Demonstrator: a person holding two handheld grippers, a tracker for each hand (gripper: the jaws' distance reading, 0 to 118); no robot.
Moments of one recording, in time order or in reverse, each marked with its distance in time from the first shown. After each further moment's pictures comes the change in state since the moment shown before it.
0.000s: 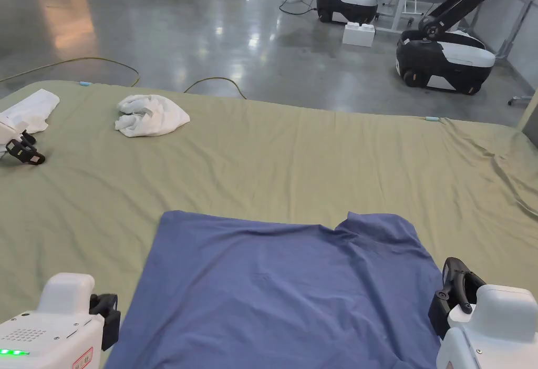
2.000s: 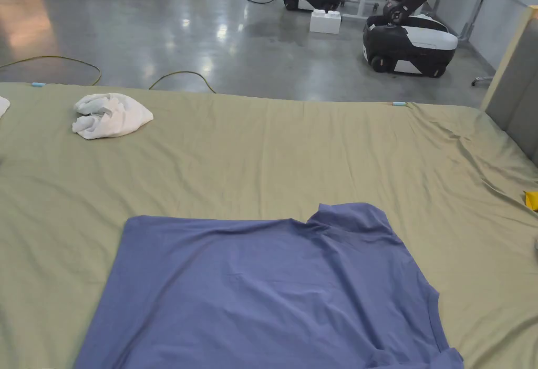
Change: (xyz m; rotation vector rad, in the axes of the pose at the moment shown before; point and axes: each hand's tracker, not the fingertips) left arm 0.000 -0.060 -0.038 -0.375 0.024 -0.029; right arm 0.071 -0.112 0.022 -0.900 0.005 0.089
